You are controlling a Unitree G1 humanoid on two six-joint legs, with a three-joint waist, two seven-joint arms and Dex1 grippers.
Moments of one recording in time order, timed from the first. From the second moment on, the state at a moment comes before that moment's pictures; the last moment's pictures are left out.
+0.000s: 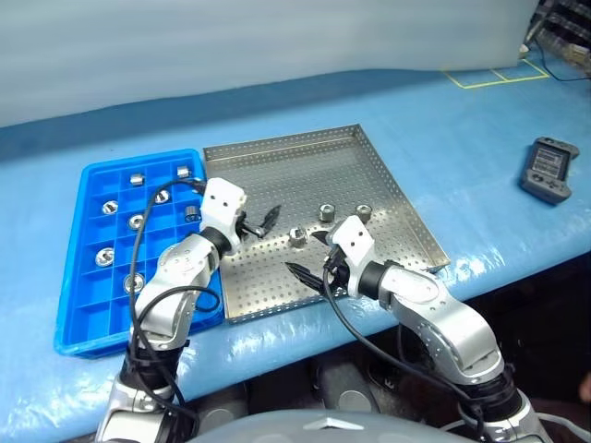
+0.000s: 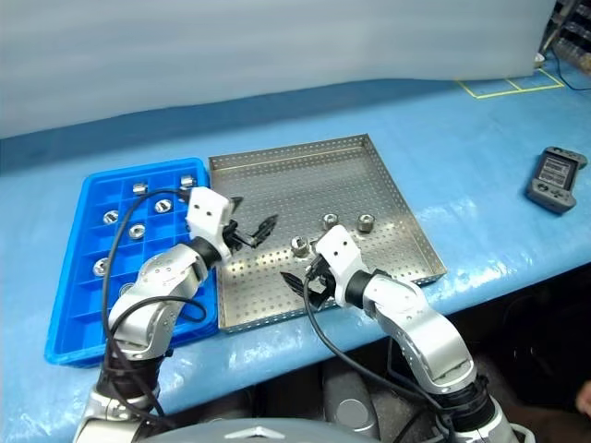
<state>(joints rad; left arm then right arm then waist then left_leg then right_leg) -0.27 0.25 -0.15 -0.33 -0.17 0.69 -0.41 -0.10 -0.40 0.25 -0.57 0.32 0.77 0.44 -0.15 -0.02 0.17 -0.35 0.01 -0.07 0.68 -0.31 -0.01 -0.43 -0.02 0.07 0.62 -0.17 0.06</state>
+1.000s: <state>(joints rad) -0.28 0.30 -0.27 -0.24 -0.16 0.78 -0.46 -0.08 -0.39 0.23 -0.61 0.32 0.78 0.40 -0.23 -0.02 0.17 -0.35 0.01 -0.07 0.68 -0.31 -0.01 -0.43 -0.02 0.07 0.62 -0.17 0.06</state>
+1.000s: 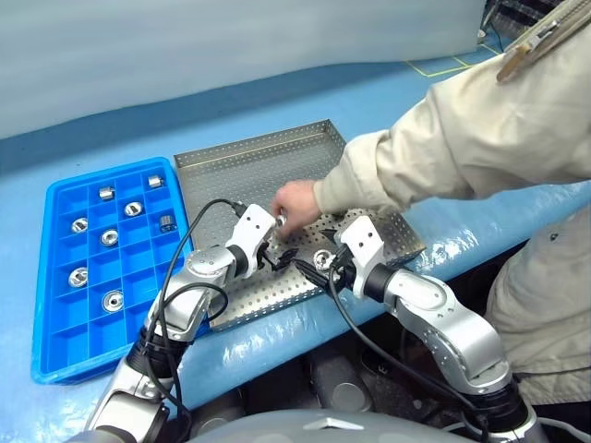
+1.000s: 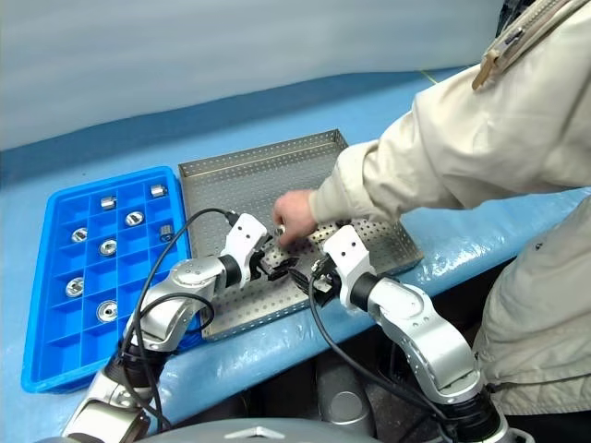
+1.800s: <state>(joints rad) -0.39 0.22 -0.14 -0.23 -0.20 0.77 -0.40 -0.09 -0.39 0.25 -0.60 0.31 0.78 0.41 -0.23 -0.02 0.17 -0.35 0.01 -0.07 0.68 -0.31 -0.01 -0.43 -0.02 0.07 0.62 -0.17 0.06</state>
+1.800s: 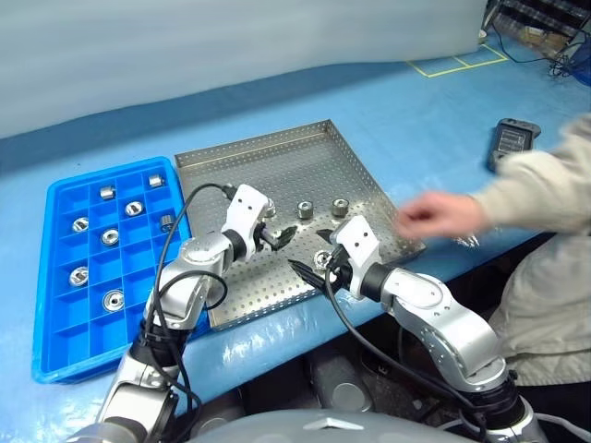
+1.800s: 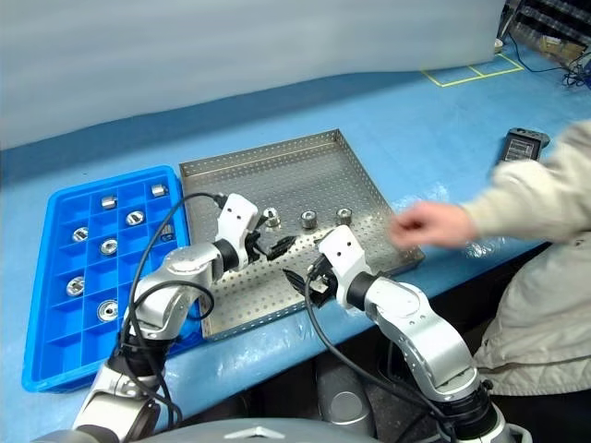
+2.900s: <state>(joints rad) -0.53 0.18 -0.14 0.25 -0.02 0.61 -0.28 -0.08 -0.37 0.26 -0.60 0.30 0.77 0.40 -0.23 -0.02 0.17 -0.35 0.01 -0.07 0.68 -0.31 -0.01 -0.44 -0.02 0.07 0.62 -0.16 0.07</state>
